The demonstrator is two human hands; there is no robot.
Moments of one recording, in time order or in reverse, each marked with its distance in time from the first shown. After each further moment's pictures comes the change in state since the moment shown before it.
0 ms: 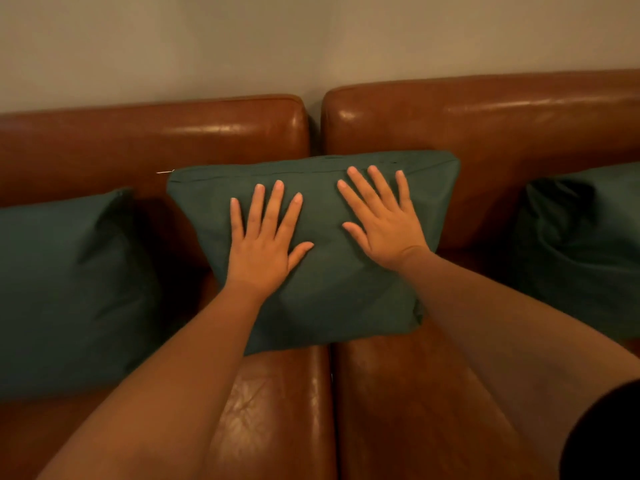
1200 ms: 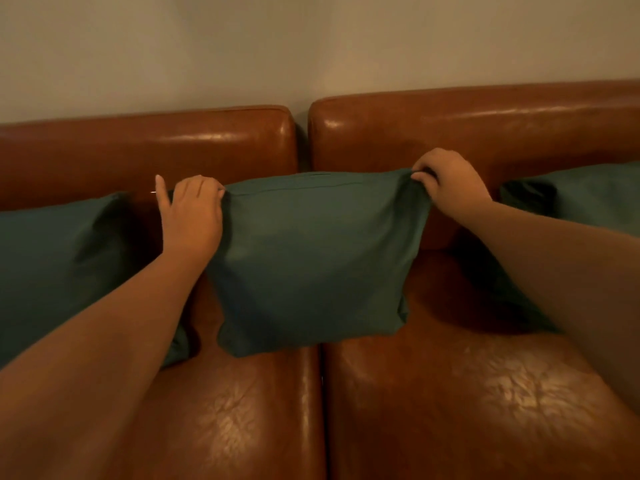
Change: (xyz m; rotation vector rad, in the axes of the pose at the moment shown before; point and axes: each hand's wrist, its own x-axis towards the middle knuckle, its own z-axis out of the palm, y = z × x) left_hand 0.026 -0.068 -0.044 -0.214 -0.046 -0.303; right_hand 0.002 0.125 -0.048 0.385 -0.003 0.222
